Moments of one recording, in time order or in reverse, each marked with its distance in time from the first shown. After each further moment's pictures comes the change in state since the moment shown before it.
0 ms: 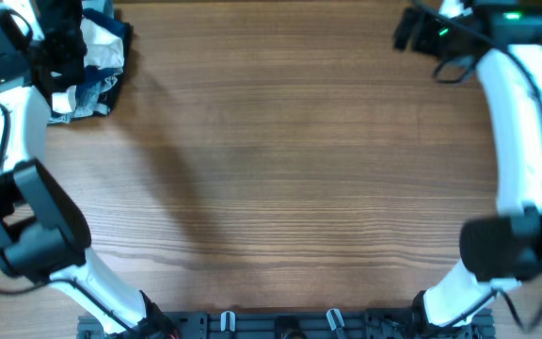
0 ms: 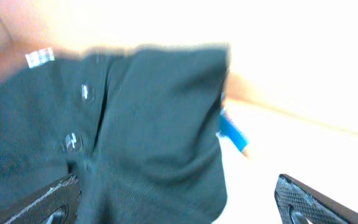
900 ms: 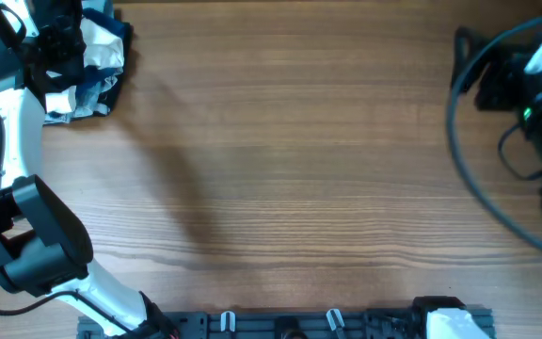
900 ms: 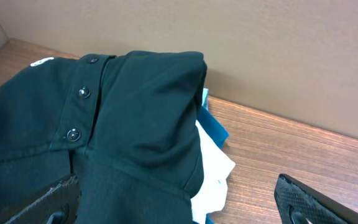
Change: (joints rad) left arm 0.001 -0.070 0.000 -0.098 0.027 -0.010; right arm 0.002 -0.690 -0.406 0.346 -0.034 -0.198
